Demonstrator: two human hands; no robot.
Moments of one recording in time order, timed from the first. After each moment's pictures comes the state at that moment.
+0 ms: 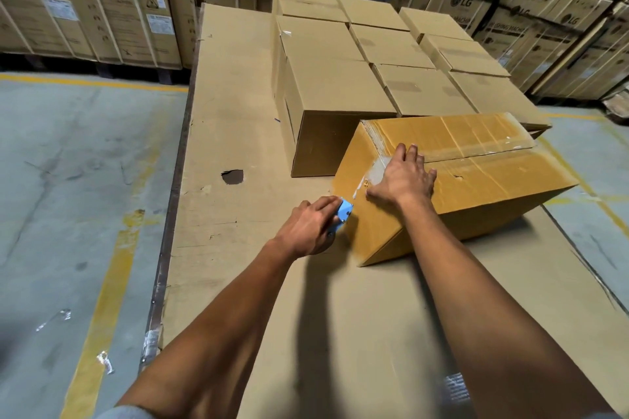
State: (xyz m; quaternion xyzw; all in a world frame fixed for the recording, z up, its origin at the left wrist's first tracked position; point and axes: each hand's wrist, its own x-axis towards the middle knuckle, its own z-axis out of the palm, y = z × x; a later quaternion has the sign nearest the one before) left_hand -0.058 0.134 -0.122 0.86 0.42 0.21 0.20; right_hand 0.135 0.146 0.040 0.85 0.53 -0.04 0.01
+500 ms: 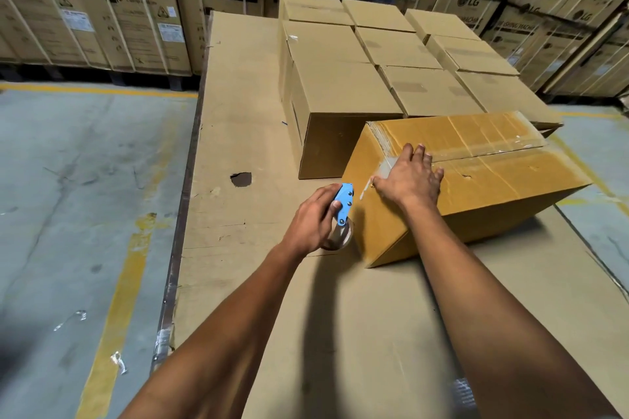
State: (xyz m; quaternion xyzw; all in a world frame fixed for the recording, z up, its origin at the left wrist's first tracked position) left_hand -0.063 0.124 -0.097 0.74 0.43 0.37 0.36; right_hand 0.134 0.143 0.036 0.84 0.54 0.00 -0.03
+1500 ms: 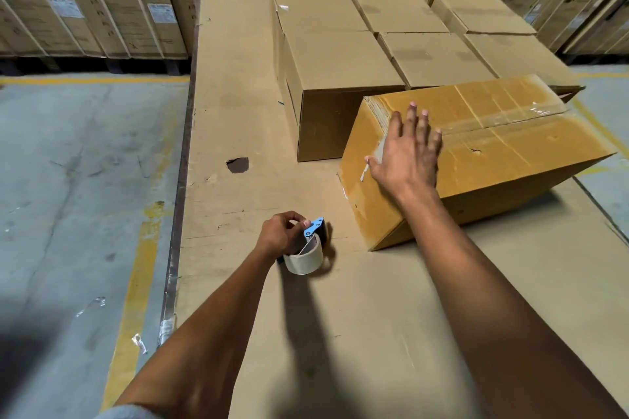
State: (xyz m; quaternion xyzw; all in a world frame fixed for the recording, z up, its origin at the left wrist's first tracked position) left_hand -0.111 0.118 -0.186 0.55 0.62 0.24 0.51; right_hand 0.130 0.136 0.031 0.78 0.62 0.10 -0.02
